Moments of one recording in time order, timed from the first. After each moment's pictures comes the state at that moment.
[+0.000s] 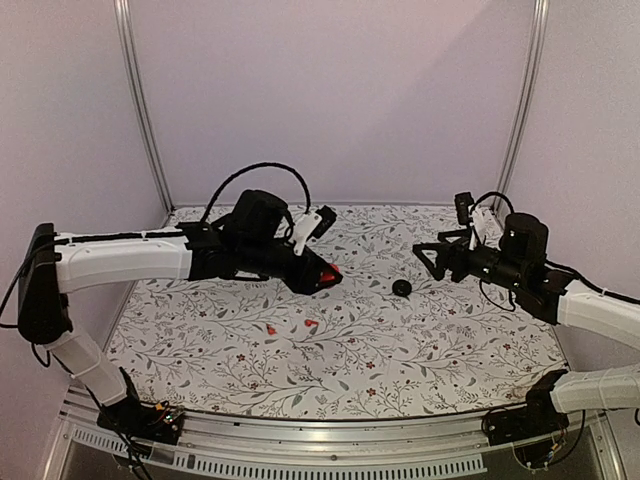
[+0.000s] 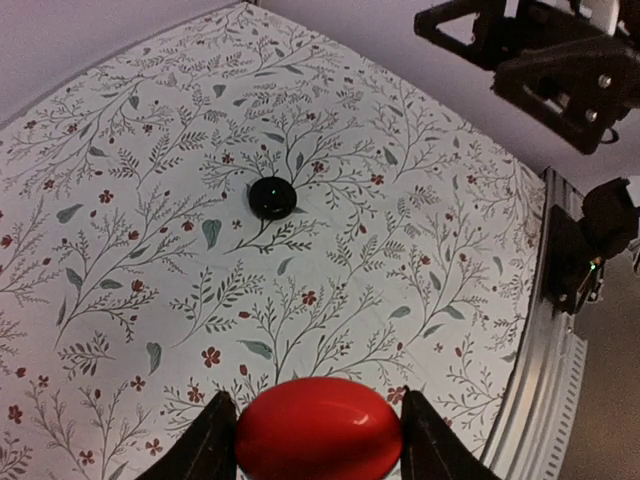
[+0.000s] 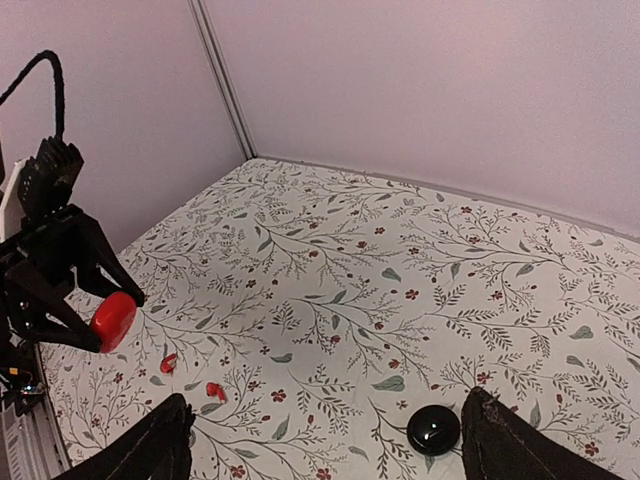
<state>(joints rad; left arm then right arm) -0.89 1.62 1.18 -0.22 0.22 -0.12 0.51 1.05 0.60 0.23 -0.26 0.19</state>
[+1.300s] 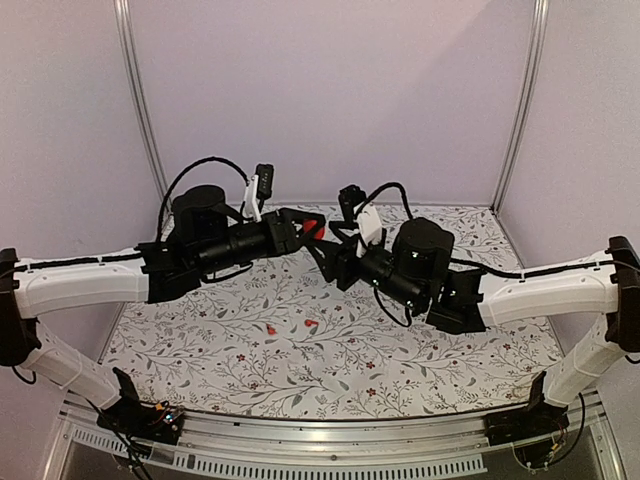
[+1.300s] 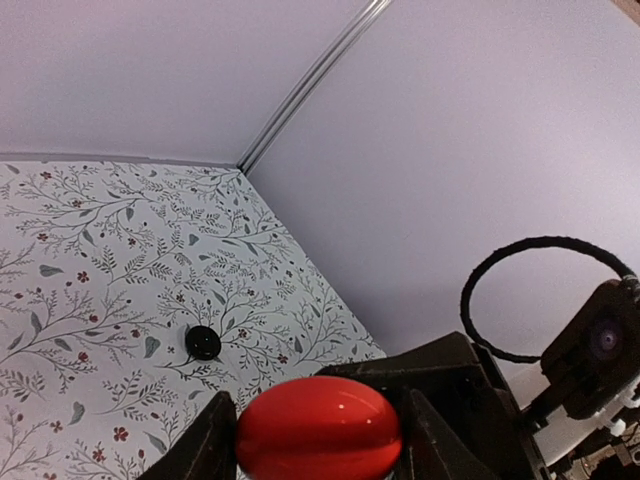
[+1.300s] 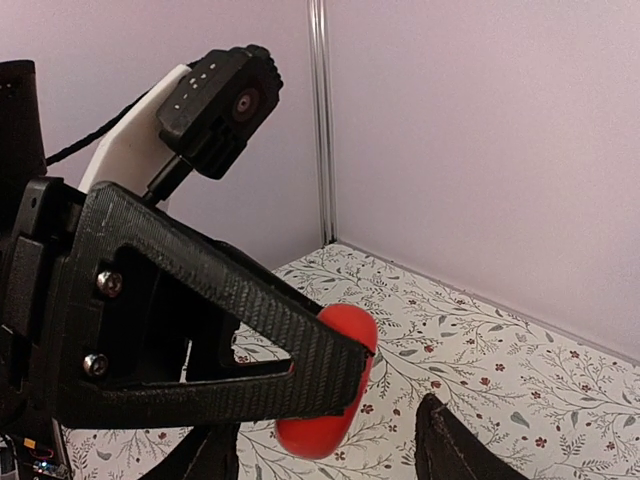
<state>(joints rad) -0.89 1.35 0.94 0.32 0.08 -0.69 1.14 1.54 0.97 0.58 0.29 0.06</state>
